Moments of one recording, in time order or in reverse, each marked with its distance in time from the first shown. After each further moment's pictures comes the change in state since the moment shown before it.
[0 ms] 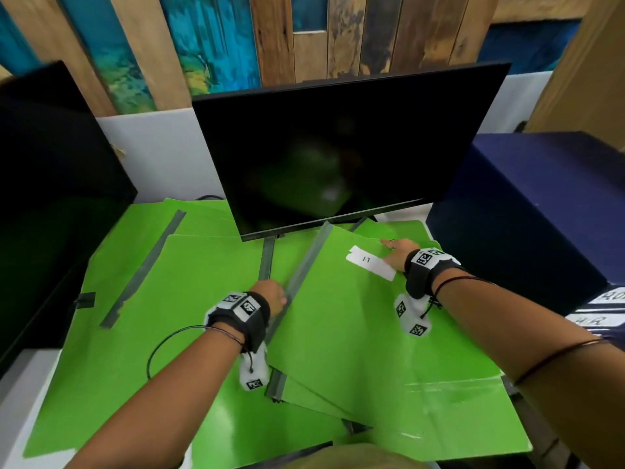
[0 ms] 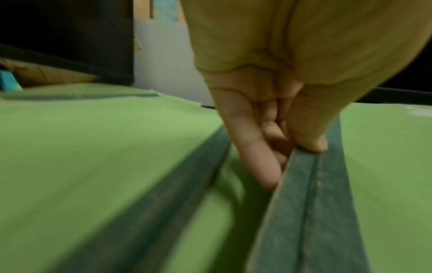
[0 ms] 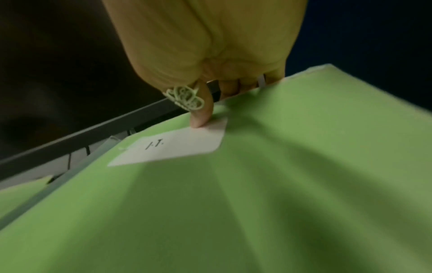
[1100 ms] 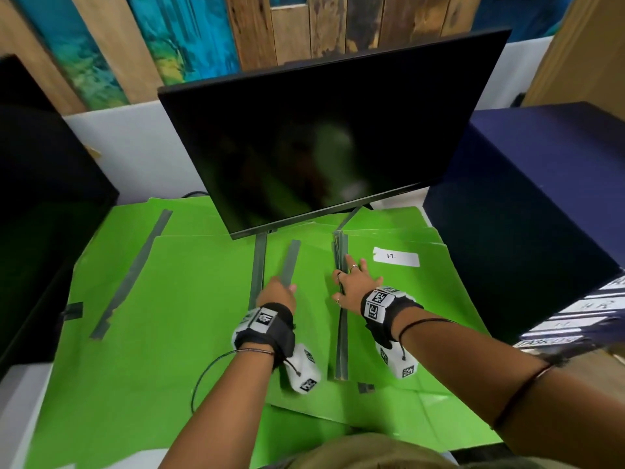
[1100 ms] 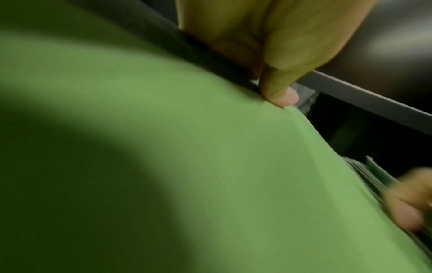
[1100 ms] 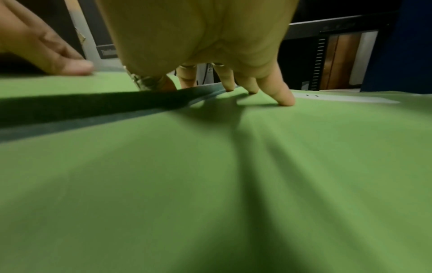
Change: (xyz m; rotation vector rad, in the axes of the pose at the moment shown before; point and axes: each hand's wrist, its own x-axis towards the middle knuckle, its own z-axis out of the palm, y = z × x) left_hand 0.013 0.025 0.032 -0.291 0.227 -0.198; right_hand -0.020 -0.042 0.102 -0.236 -0.034 -0.178
